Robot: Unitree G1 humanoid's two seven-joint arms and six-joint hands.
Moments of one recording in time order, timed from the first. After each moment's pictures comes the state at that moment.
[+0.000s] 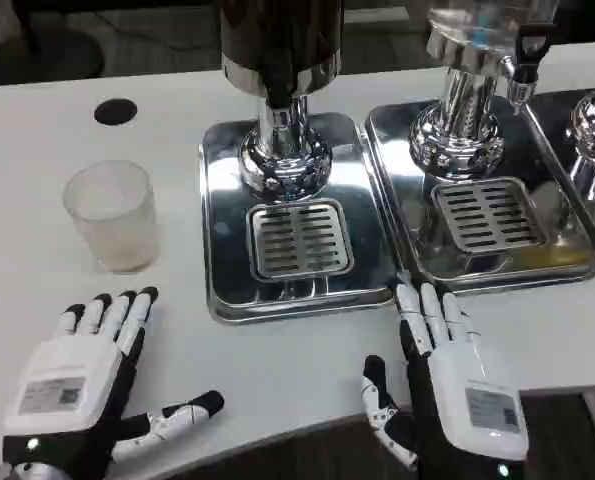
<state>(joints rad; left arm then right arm) 0.18 0.54 -0.28 0.19 0.87 -0.01 0.36 0.13 -0.14 0.52 0.30 -0.87 0.05 -0.72</state>
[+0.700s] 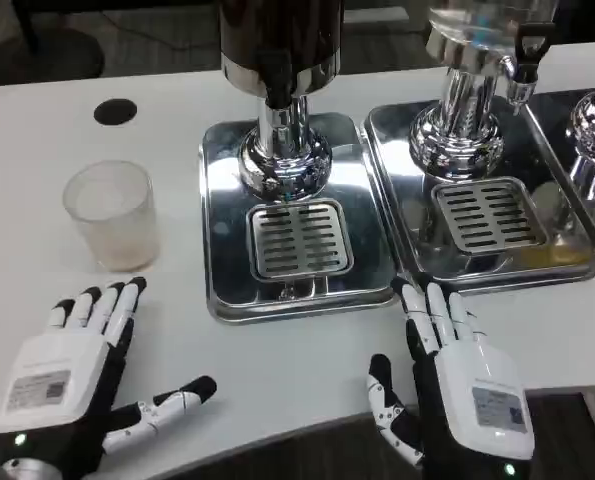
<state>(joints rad) 0.19 0.54 -0.24 0.18 0.79 -0.05 0.37 0.13 -0.15 0.51 0.29 -0.86 0.04 -0.72</state>
